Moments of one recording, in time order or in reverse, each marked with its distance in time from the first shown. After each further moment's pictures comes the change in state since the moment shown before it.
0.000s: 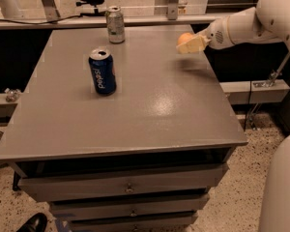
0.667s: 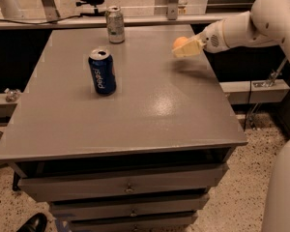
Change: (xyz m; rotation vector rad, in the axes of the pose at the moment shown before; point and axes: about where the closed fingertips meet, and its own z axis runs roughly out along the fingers) arm 0.003 0.014 0.009 -0.026 0.002 -0.011
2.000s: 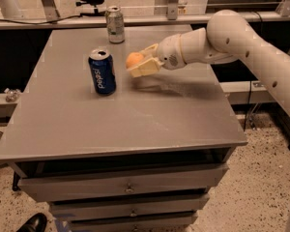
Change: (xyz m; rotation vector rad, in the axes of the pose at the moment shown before) arm -0.029 0.156 0.075 -0.289 -0.122 -0.254
